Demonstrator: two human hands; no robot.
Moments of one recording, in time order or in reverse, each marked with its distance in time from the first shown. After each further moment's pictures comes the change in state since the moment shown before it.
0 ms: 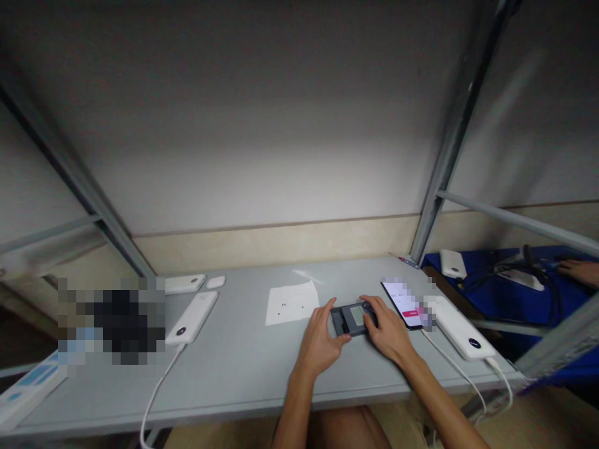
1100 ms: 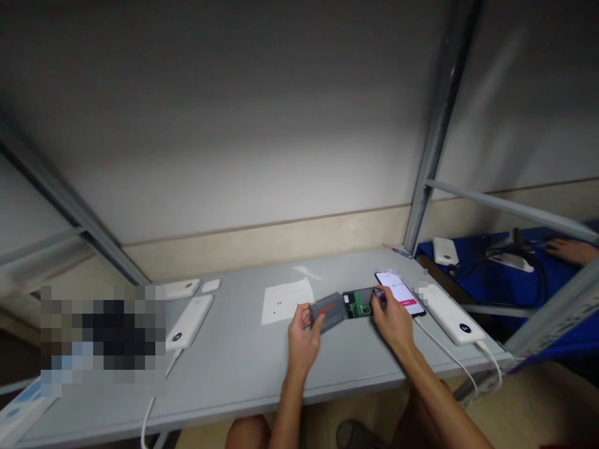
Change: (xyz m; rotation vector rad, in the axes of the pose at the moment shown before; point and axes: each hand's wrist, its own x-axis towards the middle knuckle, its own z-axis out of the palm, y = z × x) left_hand -0.003 -0.003 -0.008 -0.328 0.271 -0.071; right_hand -0.002 0.011 0.001 -0.136 0.269 0.309
